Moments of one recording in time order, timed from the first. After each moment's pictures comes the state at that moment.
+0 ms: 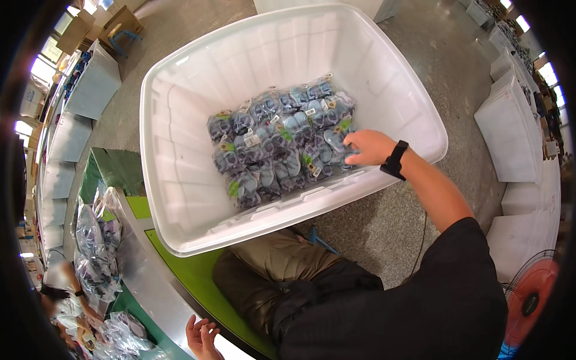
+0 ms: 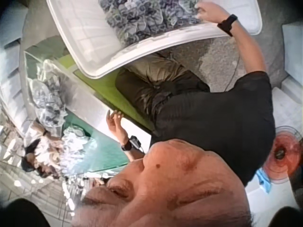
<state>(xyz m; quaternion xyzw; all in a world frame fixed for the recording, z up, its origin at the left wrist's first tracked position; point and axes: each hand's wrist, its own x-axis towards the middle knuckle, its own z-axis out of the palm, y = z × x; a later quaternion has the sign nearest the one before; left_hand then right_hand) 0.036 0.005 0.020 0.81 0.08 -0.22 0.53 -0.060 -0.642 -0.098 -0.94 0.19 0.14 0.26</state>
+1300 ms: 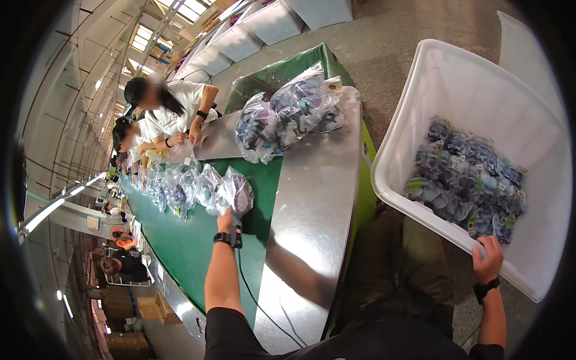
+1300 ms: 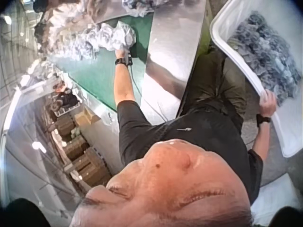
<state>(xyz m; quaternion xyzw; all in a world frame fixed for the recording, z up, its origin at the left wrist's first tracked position) 0.235 0.429 -0.101 0.85 0.29 0.17 0.41 -0.017 -0.427 -0.113 -0.94 0.06 -0.17 0.30</state>
